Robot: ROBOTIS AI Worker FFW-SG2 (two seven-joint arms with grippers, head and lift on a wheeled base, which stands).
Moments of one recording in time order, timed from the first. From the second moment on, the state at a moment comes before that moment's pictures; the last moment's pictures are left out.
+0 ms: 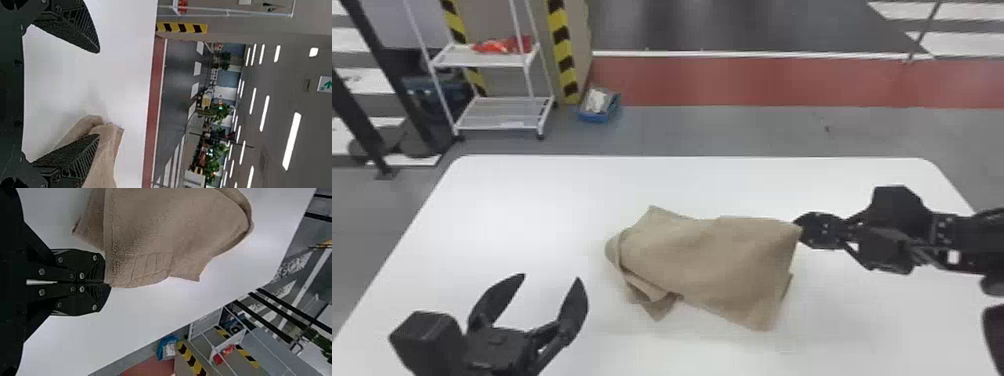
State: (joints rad) left arm 0.66 0.08 0.00 -2.19 0.18 0.17 -0.13; right arm 0.06 -0.41 -0.04 -1.92 0.46 0.16 1.09
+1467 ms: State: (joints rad) left arm 0.38 0.08 -0.32 -2.06 0.04 0.56 -0.06; right arm 0.01 -0.24 -0.02 -2.06 0.31 0.39 1.00
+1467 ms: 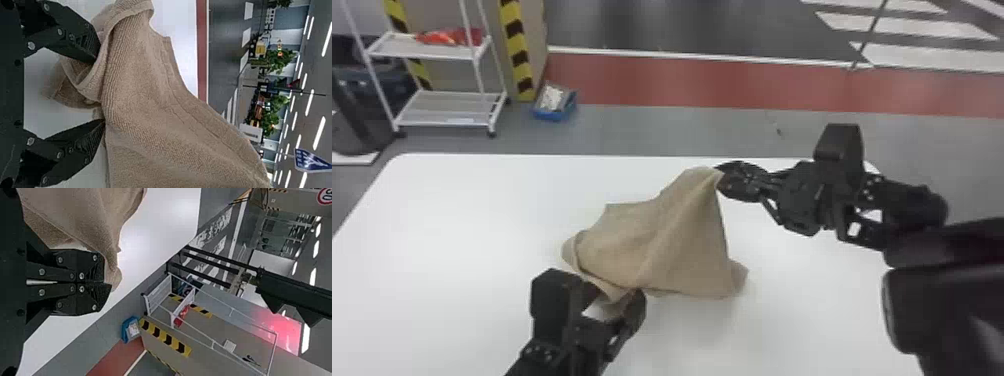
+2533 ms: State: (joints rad) left arm 0.40 0.08 0.14 -2.51 0.10 1.17 -0.34; right arm 0.10 -0.31 -0.35 -2.04 0.22 0.34 1.01
